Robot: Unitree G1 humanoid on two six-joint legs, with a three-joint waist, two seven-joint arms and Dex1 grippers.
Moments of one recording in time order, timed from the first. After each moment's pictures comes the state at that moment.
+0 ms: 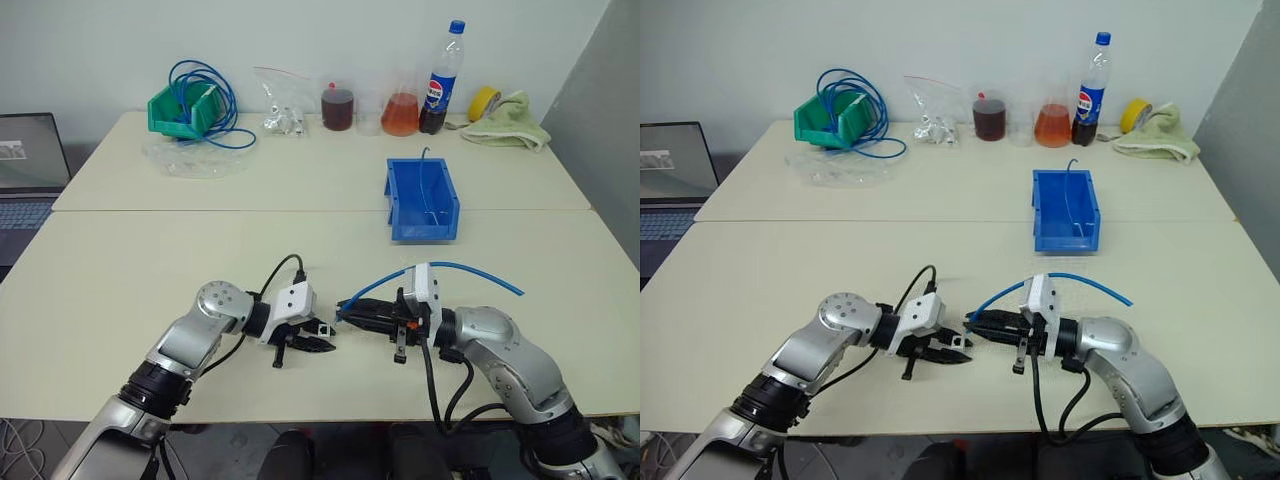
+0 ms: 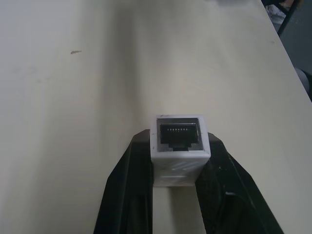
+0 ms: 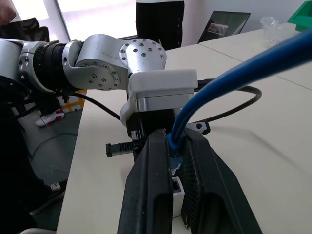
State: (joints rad) left arm -0.42 0.63 -0.36 0.04 -0.17 0.28 -1.30; right arm -0.23 -0.42 0.27 -0.35 0.46 0.37 0.91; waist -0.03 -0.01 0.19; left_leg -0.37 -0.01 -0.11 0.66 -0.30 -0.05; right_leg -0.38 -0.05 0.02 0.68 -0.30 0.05
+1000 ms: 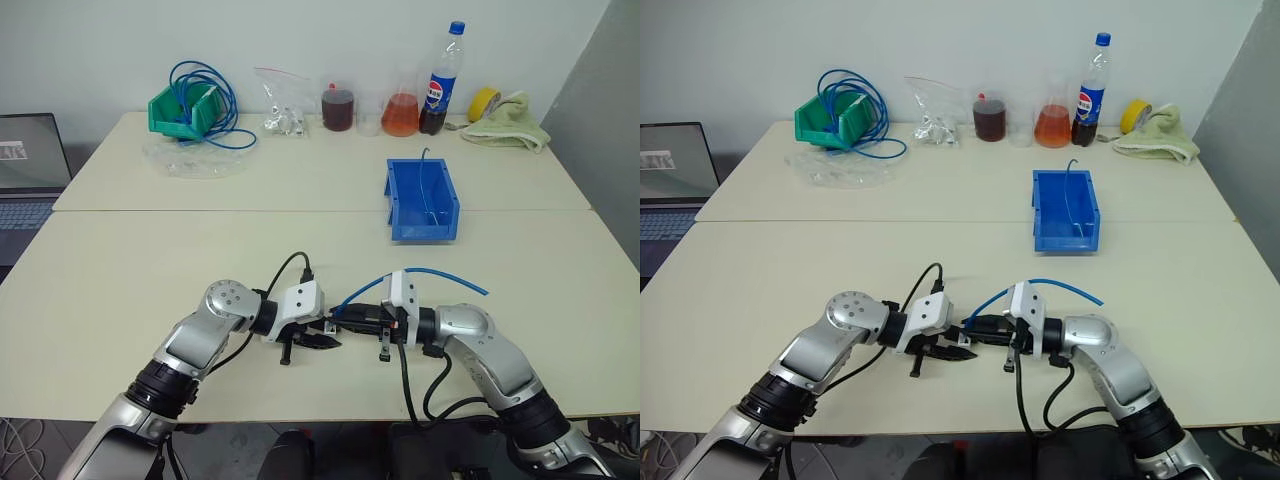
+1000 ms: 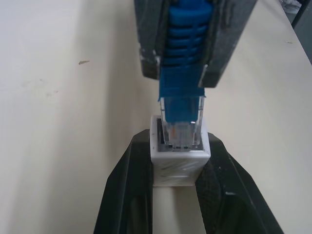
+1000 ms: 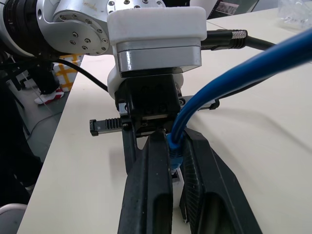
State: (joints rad) left arm -0.43 0.61 -0.37 0.00 -0.13 0.30 -1.26; right arm -0.29 -0.38 0.34 -0.15 0.33 0.24 0.96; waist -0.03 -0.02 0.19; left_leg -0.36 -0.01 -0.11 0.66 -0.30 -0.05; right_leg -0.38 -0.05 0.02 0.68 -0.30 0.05
